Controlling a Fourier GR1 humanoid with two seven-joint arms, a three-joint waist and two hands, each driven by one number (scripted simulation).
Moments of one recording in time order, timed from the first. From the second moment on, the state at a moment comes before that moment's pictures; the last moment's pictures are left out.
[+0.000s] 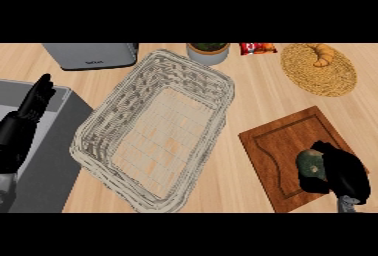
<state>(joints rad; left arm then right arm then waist) -0.12 0.61 -0.12 -1.60 0.16 0.17 -0.02 0.03 -0.27 0.00 -1.46 1.13 0.00 0.31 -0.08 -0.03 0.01</state>
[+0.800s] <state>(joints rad) -0.17 0.60 -0.18 -1.57 0.14 0.17 -0.04 -0.18 -0.02 0.21 -2.30 1.12 0.13 0.71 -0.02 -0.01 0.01</state>
